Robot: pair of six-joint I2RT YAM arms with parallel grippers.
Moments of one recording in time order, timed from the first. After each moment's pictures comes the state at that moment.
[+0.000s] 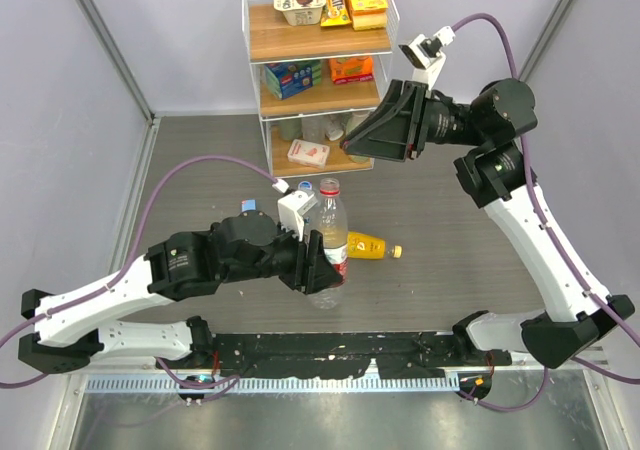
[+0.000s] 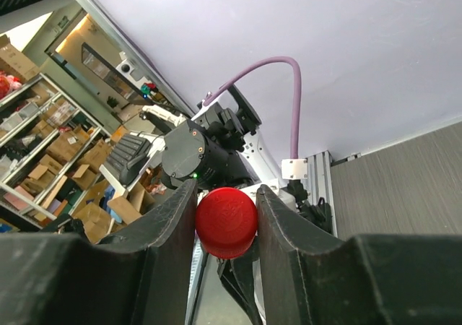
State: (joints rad) left arm -1.25 1.01 1.27 -0.71 -0.05 -0.68; right arm 0.48 1.29 1.59 0.18 -1.11 1.03
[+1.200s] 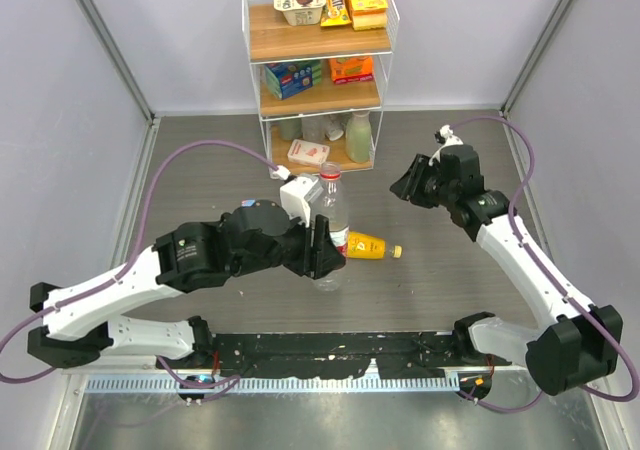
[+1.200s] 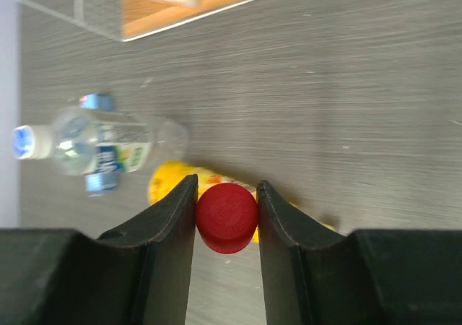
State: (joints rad) left arm -1.25 1.10 1.38 -0.78 -0.20 -0.67; right arm 0.30 1.15 1.01 -0.43 -0.18 0.56
